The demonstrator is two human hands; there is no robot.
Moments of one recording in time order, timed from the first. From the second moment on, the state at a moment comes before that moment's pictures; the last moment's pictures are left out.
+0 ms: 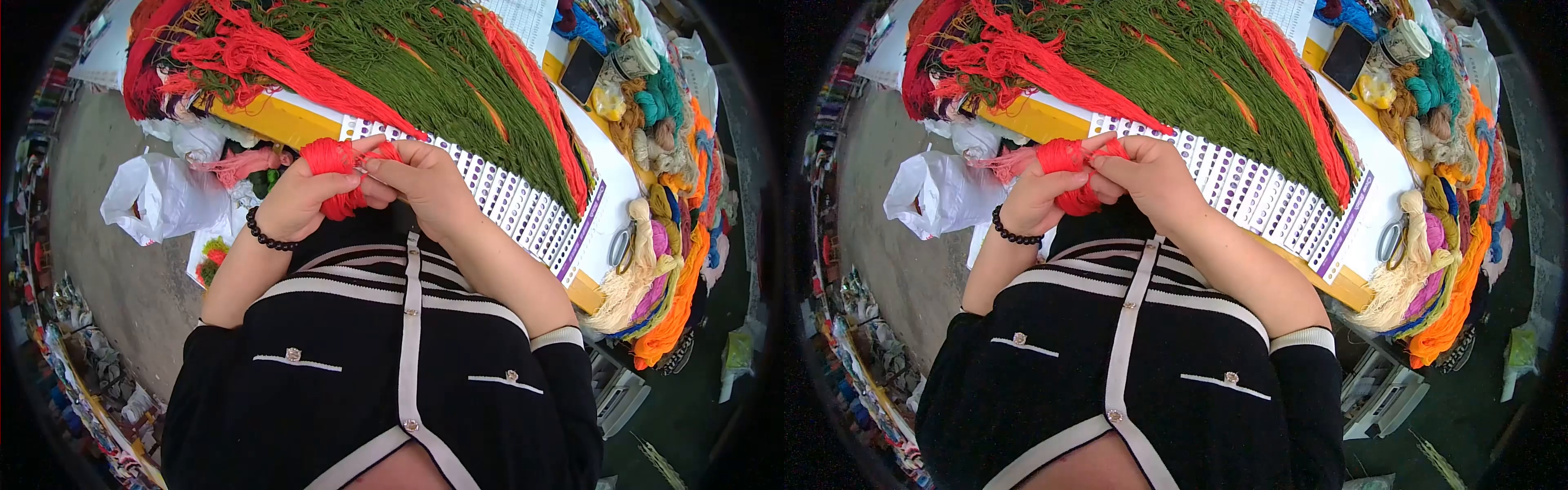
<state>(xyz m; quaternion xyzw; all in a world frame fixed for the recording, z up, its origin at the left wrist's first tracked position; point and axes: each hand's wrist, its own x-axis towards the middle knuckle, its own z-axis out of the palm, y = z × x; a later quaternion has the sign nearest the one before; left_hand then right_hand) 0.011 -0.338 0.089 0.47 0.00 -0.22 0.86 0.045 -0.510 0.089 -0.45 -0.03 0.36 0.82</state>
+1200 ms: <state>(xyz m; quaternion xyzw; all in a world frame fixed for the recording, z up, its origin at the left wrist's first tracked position) 0.006 -0.343 0.085 0.48 0.04 -0.22 0.85 0.038 -0.508 0.098 -0.45 -0.01 0.34 0.82</state>
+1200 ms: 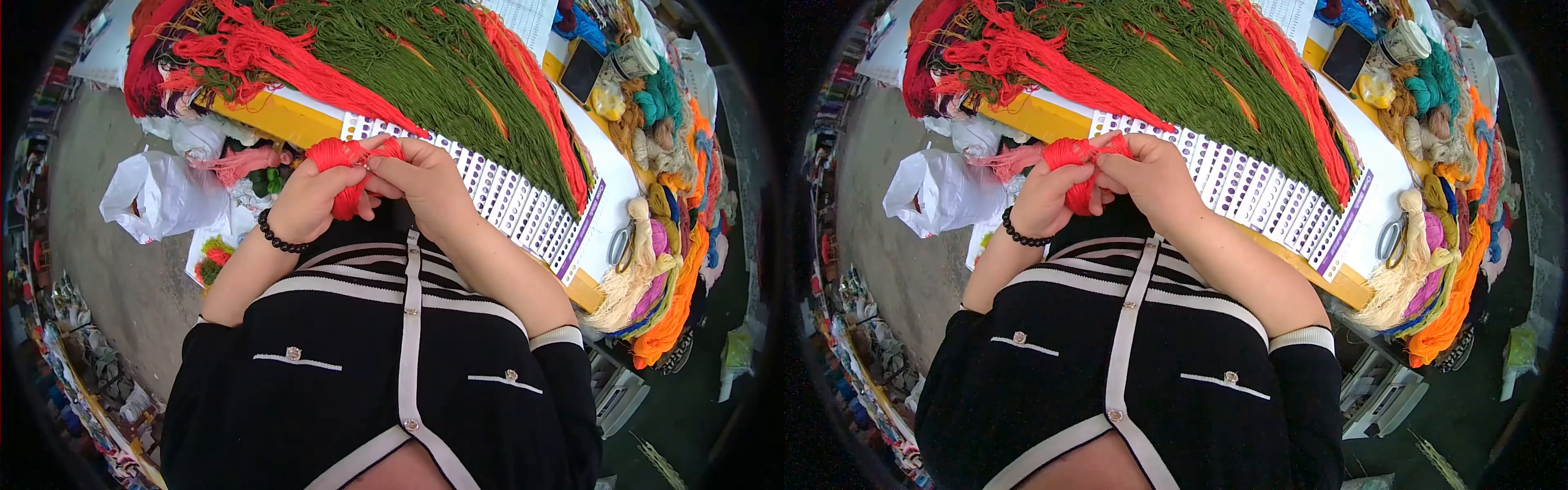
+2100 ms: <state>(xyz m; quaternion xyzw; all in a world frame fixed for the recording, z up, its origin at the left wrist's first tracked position) -0.017 -0.046 0.075 0.60 0.32 0.29 0.67 0.074 -0.910 0.126 -0.73 0.25 -0.24 0.59</state>
